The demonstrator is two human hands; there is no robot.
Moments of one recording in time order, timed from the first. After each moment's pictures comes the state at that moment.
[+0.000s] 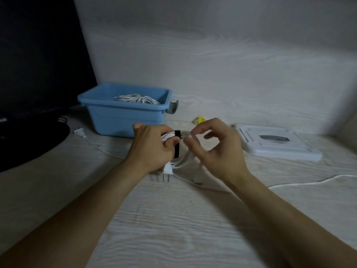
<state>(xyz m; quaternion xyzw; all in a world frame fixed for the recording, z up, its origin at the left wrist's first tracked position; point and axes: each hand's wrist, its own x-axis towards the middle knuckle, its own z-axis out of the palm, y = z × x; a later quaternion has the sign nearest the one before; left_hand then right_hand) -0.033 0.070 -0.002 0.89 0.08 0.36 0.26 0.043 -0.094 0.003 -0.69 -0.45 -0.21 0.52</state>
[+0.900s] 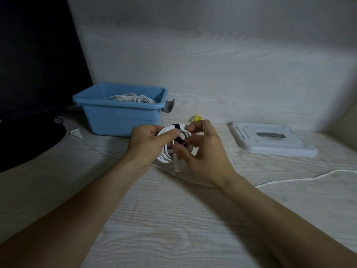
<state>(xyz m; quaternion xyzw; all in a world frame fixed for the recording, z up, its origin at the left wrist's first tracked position) -0.033 0.049 0.007 0.68 0.18 0.29 0.65 0.035 -0.086 -0.008 -0.77 -0.44 -0.15 0.43</state>
